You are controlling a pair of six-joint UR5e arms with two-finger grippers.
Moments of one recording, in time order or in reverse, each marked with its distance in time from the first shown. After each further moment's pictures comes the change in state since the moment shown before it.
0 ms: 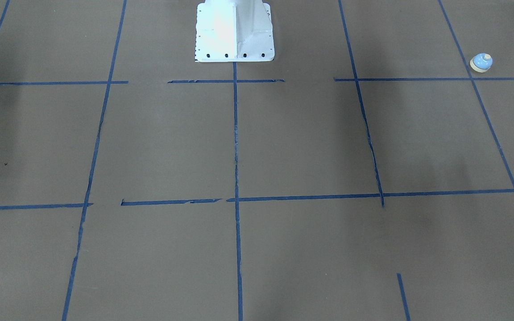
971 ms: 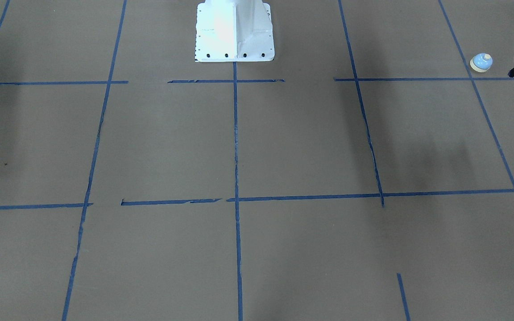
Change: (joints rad) left arm 0.133 0.211 -0.002 -0.375 0.016 -0.123; right arm -0.001 -0.007 0.001 -0.002 0.003 -0.013
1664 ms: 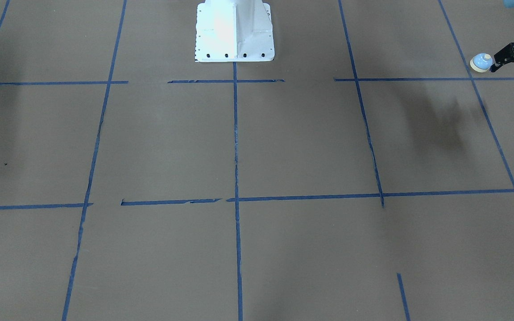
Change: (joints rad) left arm 0.212 0.149 0.215 -0.539 0.026 -0.484; right arm -0.001 -0.001 -0.003 0.001 0.005 0.001
